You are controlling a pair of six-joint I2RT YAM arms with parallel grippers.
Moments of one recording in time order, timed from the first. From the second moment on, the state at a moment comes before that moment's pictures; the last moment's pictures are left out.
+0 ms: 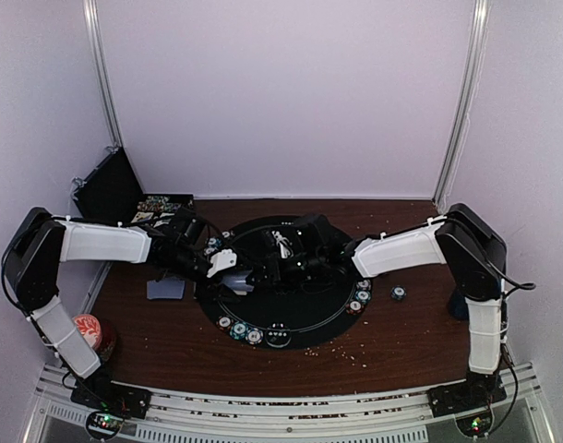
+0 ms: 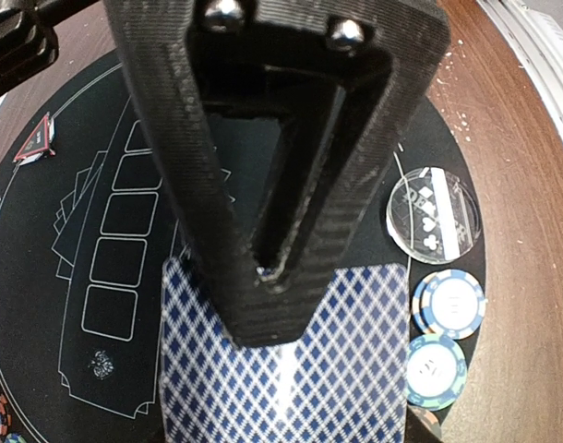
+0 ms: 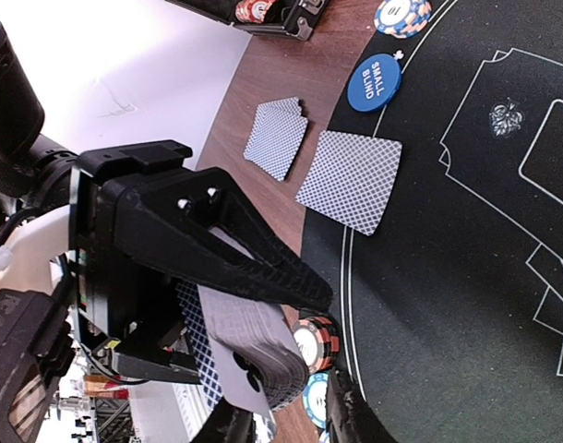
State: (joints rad) left arm -0.56 1.67 0.97 -0.30 0.61 0.89; right arm 0.86 2.05 1.31 0.22 -0.56 0.78
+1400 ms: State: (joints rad) left arm -0.57 1.68 0.97 -0.30 0.63 0.89; right arm 0.57 1.67 1.06 0.10 -0.62 0.66
